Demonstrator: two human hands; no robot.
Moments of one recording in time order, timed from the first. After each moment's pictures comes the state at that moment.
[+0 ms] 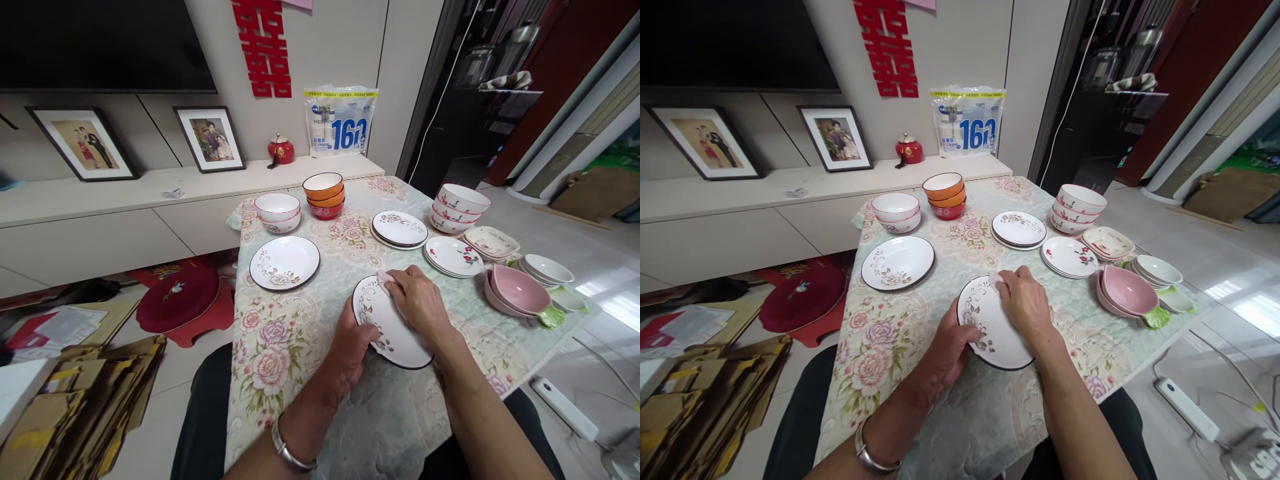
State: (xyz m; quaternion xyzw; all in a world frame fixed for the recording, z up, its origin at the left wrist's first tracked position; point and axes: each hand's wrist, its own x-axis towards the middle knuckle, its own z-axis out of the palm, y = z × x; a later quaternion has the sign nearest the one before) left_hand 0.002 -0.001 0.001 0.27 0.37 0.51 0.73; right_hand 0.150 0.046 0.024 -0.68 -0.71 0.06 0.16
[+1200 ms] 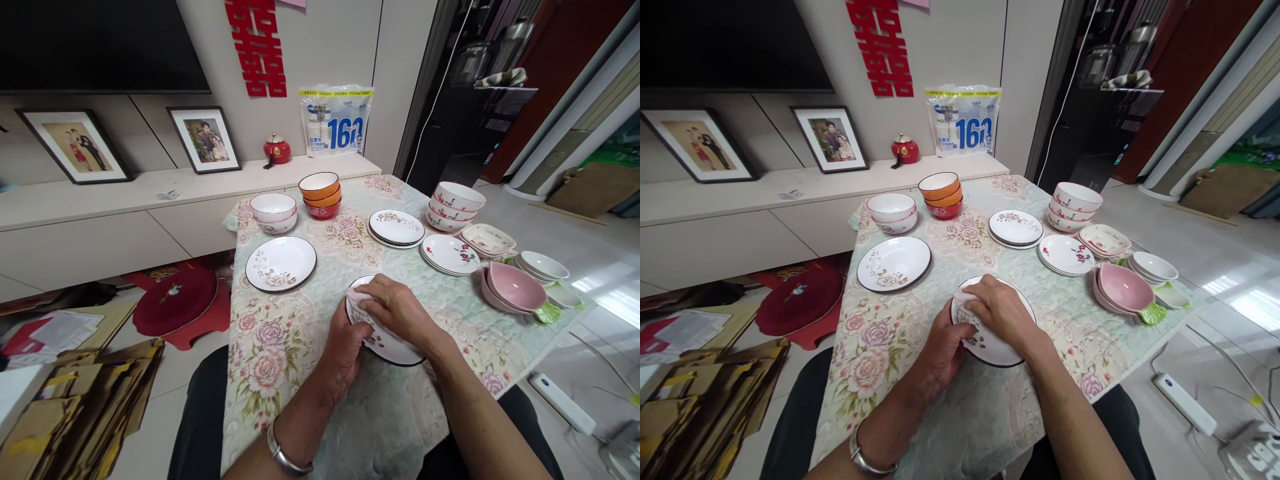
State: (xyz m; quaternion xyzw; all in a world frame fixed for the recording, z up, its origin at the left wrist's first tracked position) left_hand 0.003 0.000 0.003 0.26 0.38 0.52 0.72; right_hand 0.137 0.042 0.026 -0.50 -0.83 0.18 0.19
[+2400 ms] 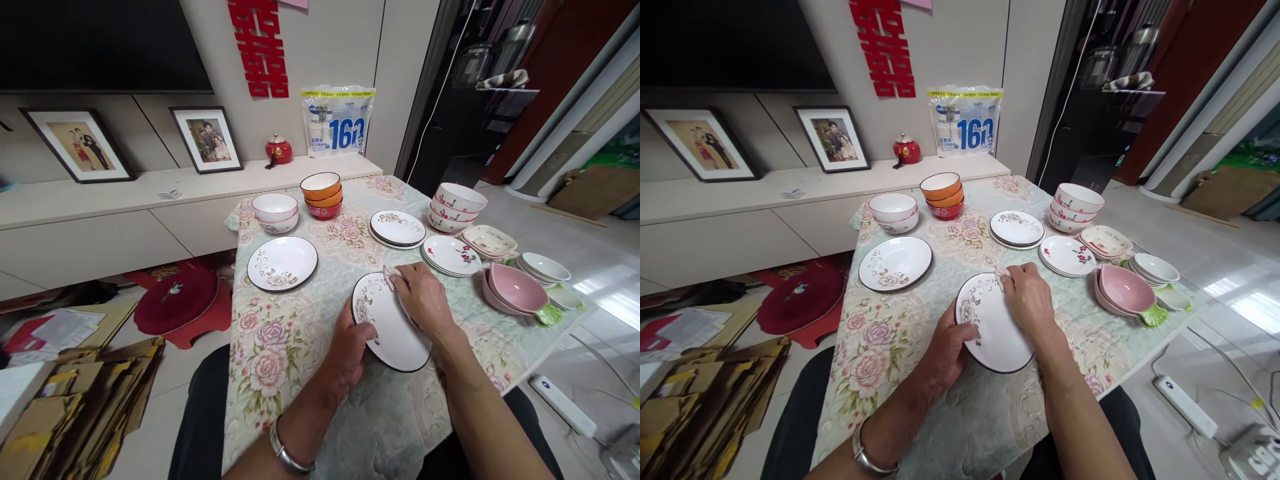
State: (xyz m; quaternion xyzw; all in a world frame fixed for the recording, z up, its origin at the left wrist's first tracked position) left_hand 0.006 -0.003 0.008 0.25 0.37 0.52 0.73; right_hand 0.157 0.050 0.025 -0.70 -0.69 0.03 0.18
